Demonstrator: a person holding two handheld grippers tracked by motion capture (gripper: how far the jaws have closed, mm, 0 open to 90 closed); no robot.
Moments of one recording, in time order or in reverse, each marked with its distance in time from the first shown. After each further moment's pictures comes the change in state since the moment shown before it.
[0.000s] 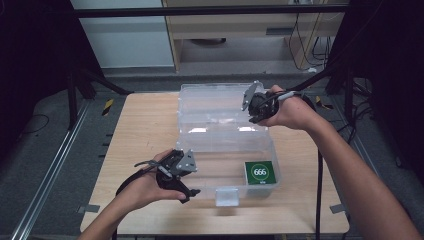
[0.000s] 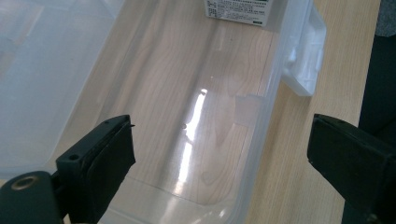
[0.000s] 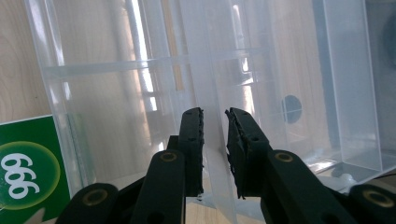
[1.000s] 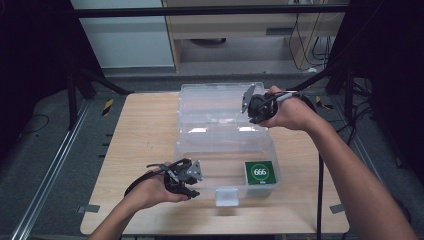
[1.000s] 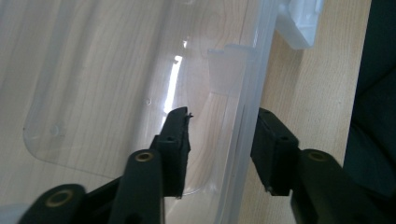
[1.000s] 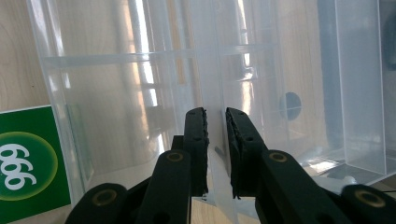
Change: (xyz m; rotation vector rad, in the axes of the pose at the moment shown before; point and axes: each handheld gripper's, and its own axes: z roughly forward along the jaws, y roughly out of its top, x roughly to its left) left arm -0.001 -0.009 0.037 0.147 -0.128 0.046; right arm 0.003 0.002 0.002 0.033 -0.005 -0.031
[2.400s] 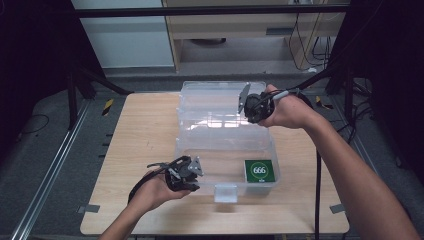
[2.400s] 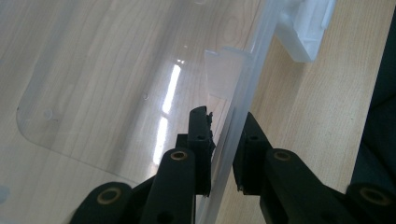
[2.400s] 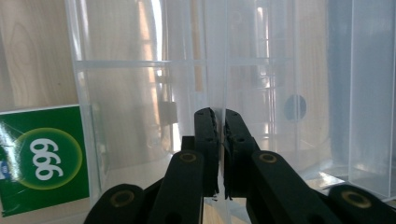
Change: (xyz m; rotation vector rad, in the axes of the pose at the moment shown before) left arm 0.005 0.002 0.002 -0.005 0.024 -0.086; right arm 0.003 0.013 -0.008 0.030 0.031 -0.023
